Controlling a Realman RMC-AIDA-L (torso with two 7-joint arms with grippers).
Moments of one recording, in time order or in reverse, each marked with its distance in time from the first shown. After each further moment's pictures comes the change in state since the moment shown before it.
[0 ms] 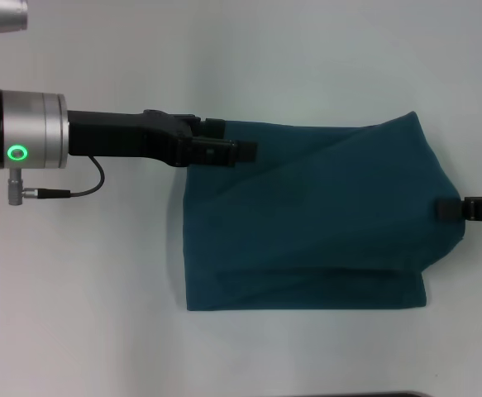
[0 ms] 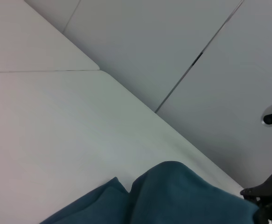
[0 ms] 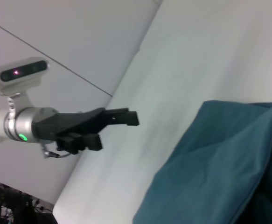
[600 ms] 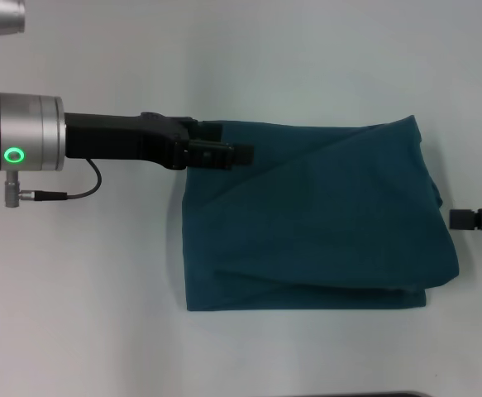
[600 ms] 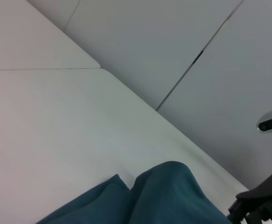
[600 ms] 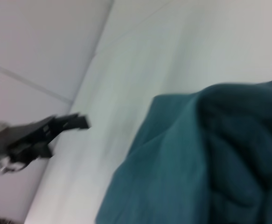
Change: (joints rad) left arm 0.004 0.004 0.001 0.000 0.002 0.003 0.004; right arm -0.031 -0.016 0.049 0.004 -0.073 0.054 0.063
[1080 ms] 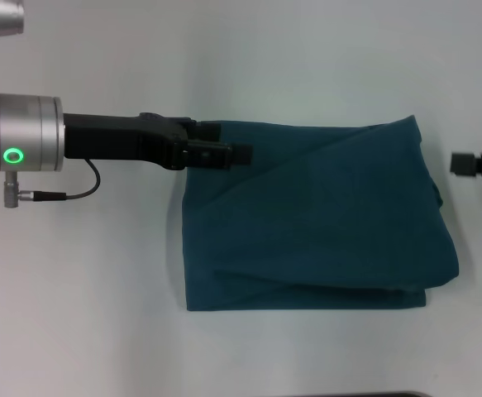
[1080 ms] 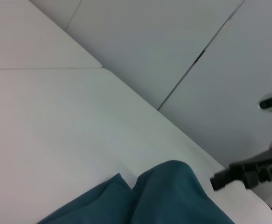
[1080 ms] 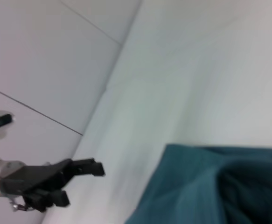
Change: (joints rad) left arm 0.001 0.001 -0.001 0.001 0.002 -0.002 0.003; right arm 0.060 -0.011 0.061 -0.007 0.044 0.009 0.006
